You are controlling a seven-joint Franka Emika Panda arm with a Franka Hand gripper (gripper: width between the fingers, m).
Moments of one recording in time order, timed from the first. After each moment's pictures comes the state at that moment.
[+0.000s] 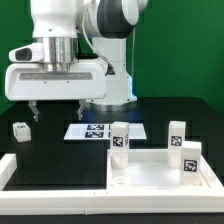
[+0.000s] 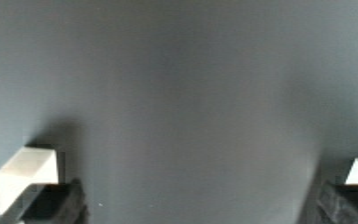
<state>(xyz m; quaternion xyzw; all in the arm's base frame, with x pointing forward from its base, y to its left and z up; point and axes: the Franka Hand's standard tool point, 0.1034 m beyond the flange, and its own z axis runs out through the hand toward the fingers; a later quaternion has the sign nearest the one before) 0.452 -0.122 0.081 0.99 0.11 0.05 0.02</state>
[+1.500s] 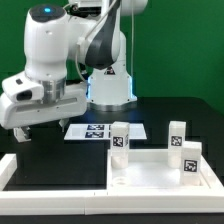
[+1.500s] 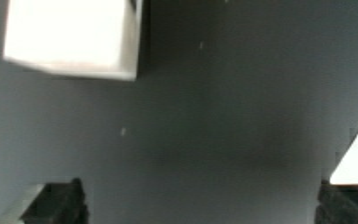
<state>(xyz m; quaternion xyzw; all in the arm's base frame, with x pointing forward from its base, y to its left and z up) 0.354 -0.173 0.017 0.95 0.26 -0.18 0.03</state>
